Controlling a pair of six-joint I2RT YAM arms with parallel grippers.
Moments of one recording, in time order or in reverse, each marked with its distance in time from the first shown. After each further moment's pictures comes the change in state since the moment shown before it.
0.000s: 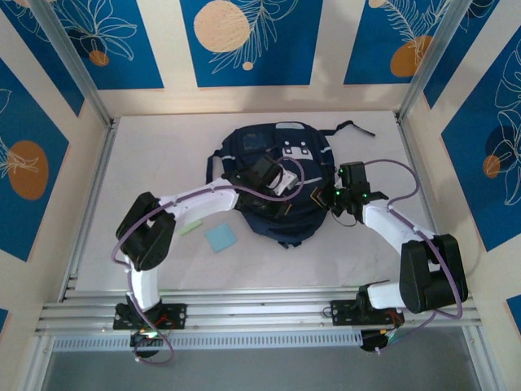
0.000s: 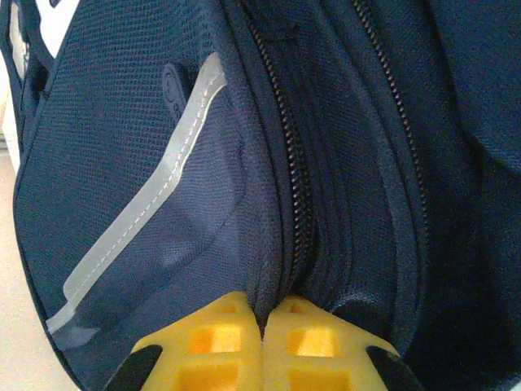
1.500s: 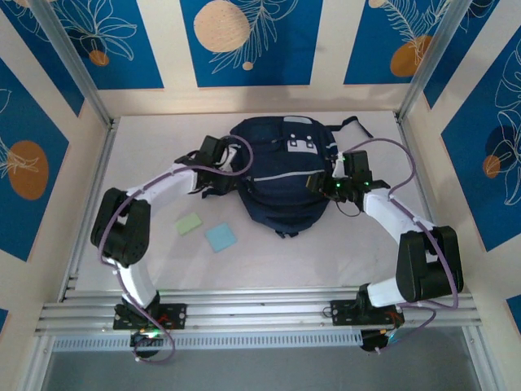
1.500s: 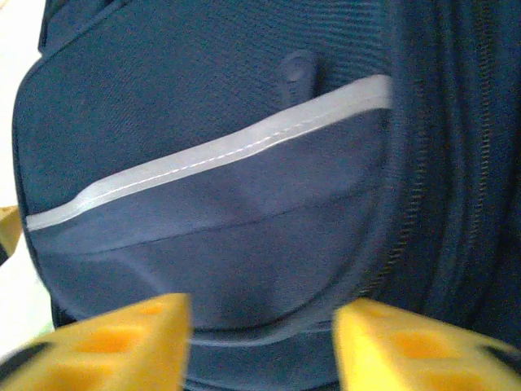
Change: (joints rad) left arm 0.364 -0.087 -0.131 0.006 -0.369 0.190; right arm 0.017 0.057 0.138 -0.071 -0.015 -0.400
